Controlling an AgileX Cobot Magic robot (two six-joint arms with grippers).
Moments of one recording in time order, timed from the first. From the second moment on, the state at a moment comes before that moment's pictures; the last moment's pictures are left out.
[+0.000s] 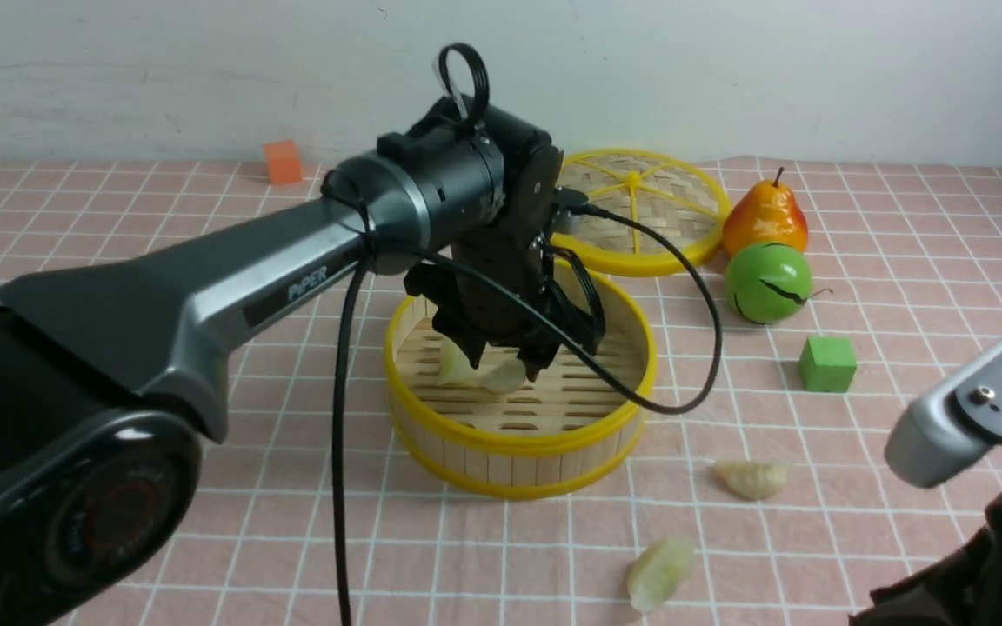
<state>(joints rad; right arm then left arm) 0.61 0.97 -0.83 0.19 0.93 0.03 -0.60 2.19 -2.02 0.12 1.09 -0.23</state>
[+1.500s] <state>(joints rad) 0.64 1.83 -1.26 -0.07 0.83 0.28 -0.60 0.79 -1.14 0.00 1.23 -0.18</state>
